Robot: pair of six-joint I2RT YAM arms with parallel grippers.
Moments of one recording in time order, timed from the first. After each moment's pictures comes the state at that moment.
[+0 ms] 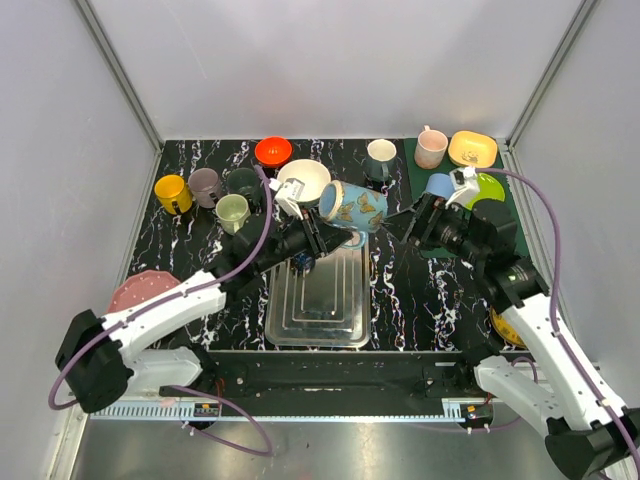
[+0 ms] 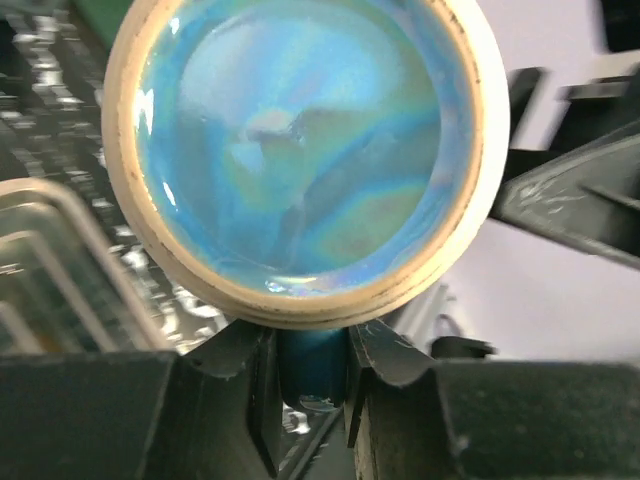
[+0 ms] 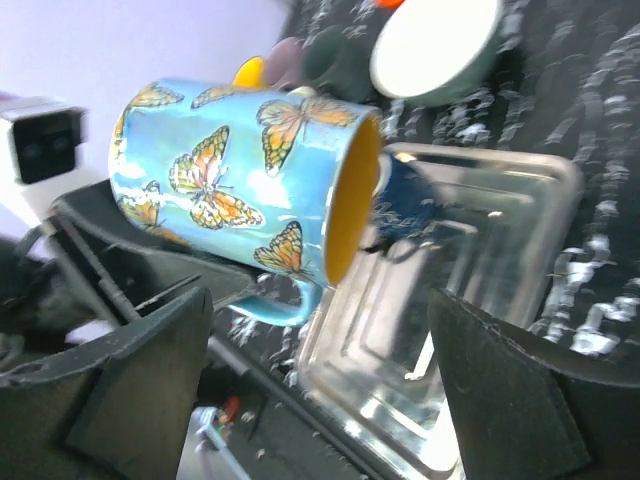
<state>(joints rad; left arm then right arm) -0.80 1.18 0.77 0.38 0.19 -0.81 0.38 0.85 0.89 -0.24 -0.39 0.72</state>
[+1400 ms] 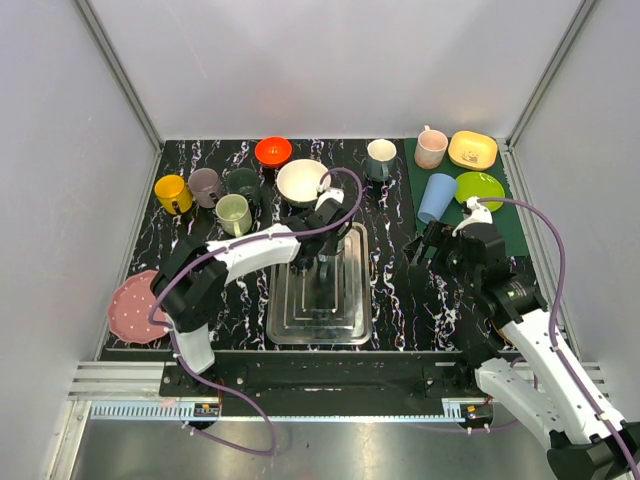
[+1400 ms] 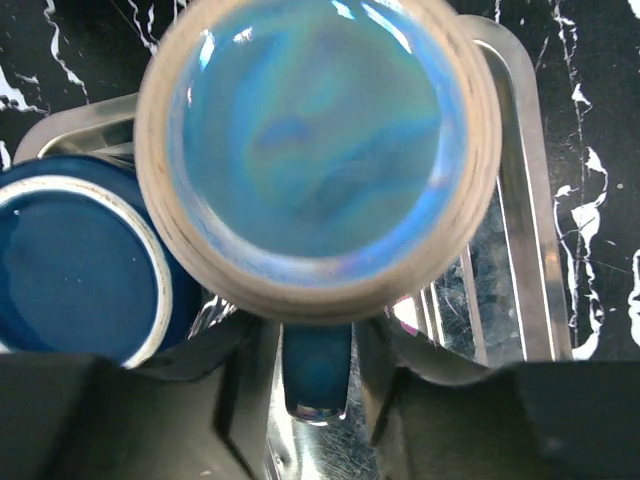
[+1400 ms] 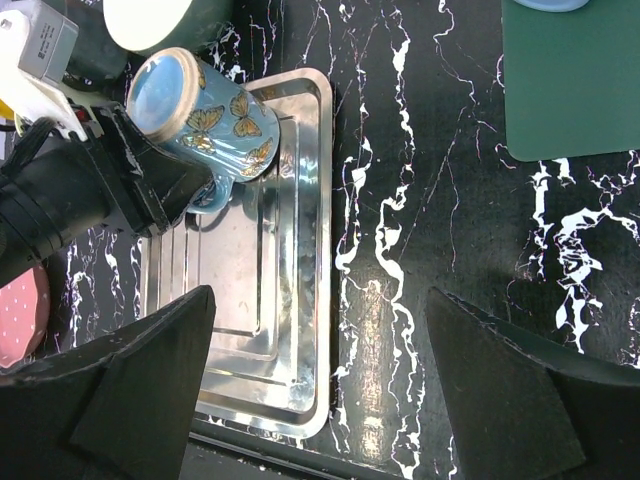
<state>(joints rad) -0.81 1.80 1.25 -0.38 -0.37 -0.46 0.38 0.74 0.78 -0.57 0.01 0.61</state>
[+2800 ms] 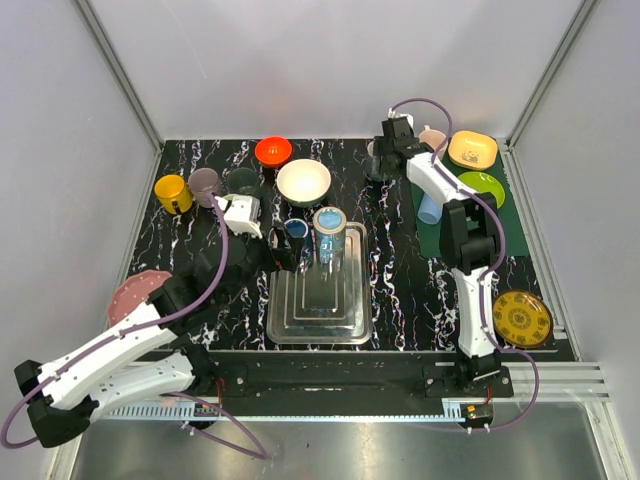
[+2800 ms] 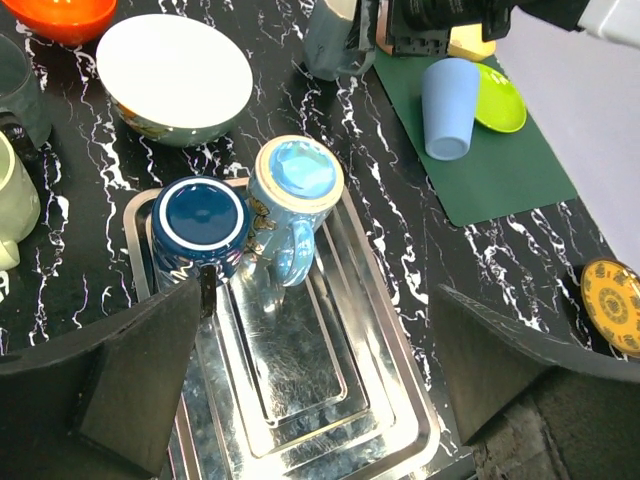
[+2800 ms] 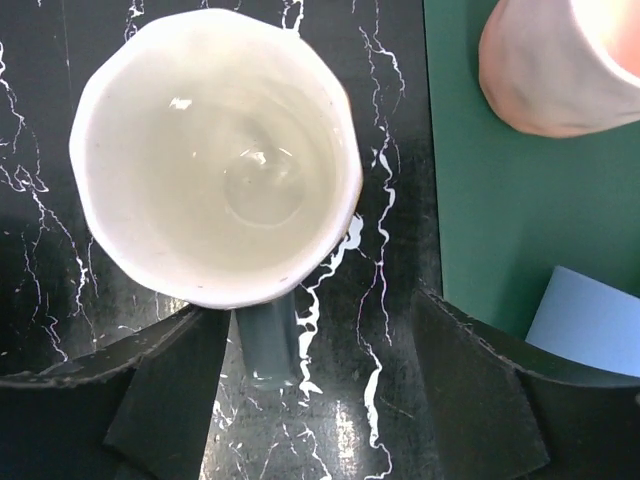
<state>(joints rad) -0.92 0.80 0.85 -0.31 -0.45 -0.49 0.31 2.27 1.95 -0.45 0.28 0.26</state>
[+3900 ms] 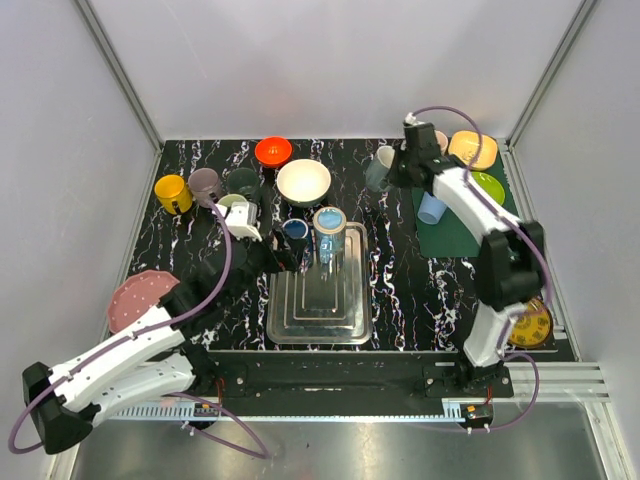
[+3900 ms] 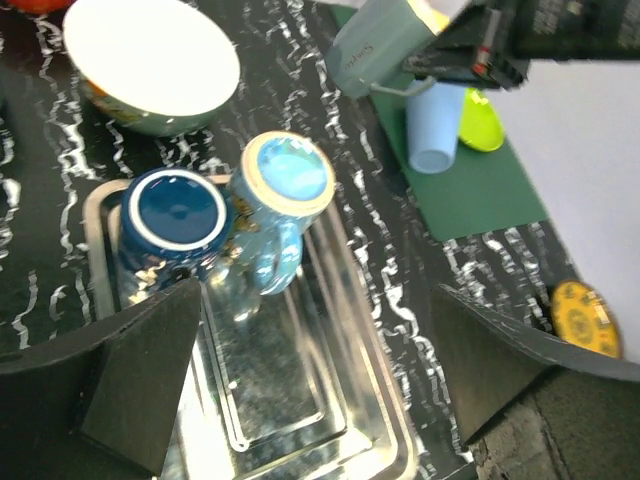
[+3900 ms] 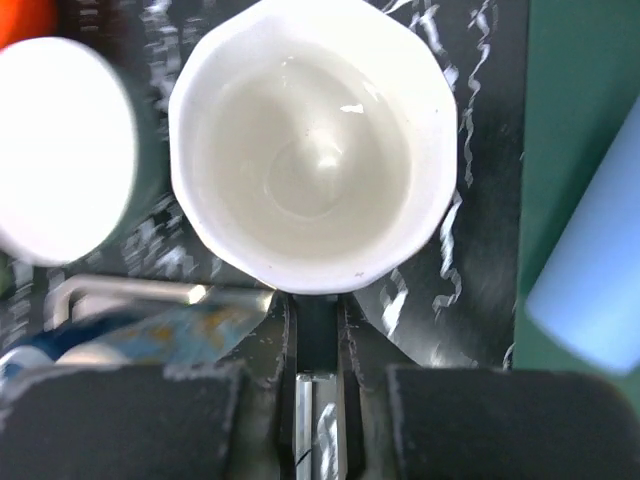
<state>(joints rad) -0.88 0.79 0.70 -0.16 -0.42 -0.55 0.30 1.93 1.64 -0.47 0.03 0.36</state>
